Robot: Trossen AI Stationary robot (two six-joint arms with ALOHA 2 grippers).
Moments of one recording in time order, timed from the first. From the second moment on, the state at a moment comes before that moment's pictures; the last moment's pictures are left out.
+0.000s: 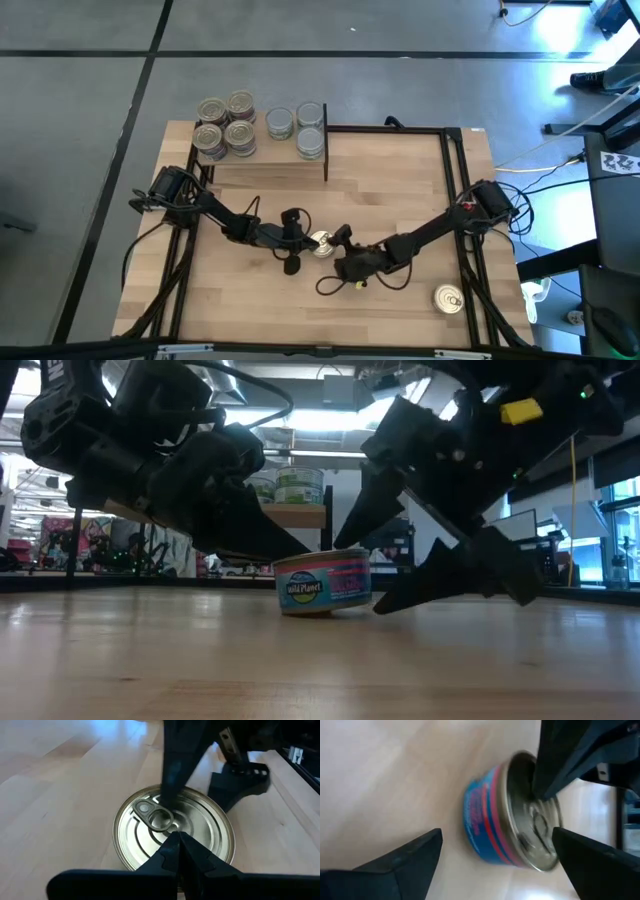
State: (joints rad) left arm -0.26 1.90 0.55 0.89 -0.28 -0.33; right arm 0.43 1.90 1.00 0.05 0.54 -0.46
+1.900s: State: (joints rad) left arm -0.26 1.74 0.46 0.96 -0.32 -0.21; right arm 0.41 1.86 0.99 0.03 0.57 -0.29
